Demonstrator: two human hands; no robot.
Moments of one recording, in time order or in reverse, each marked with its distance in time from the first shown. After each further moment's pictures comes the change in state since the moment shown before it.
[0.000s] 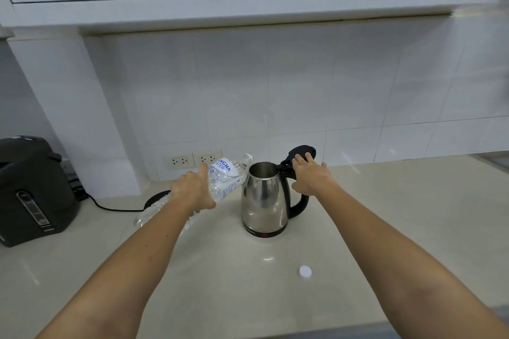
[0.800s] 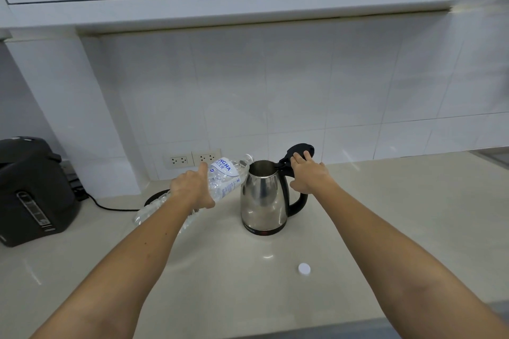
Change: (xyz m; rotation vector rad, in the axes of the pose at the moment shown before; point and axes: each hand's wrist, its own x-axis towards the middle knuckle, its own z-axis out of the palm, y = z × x) left_hand -0.006 0.004 -0.008 0.036 -0.025 0.016; right_hand 0.000 0.001 0.003 0.007 0.000 -0.002
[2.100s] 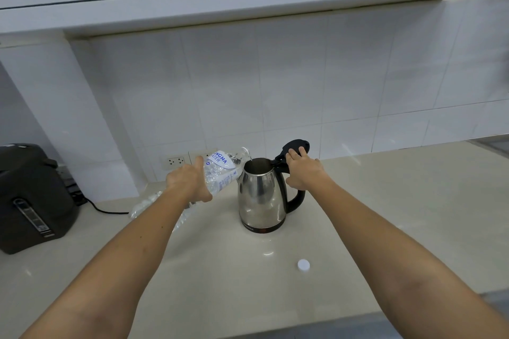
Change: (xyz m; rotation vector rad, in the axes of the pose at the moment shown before) left_hand 0.004 0.007 -0.016 0.004 -0.007 0.013; right_hand 0.006 0.001 0.005 0.017 0.032 -0.001
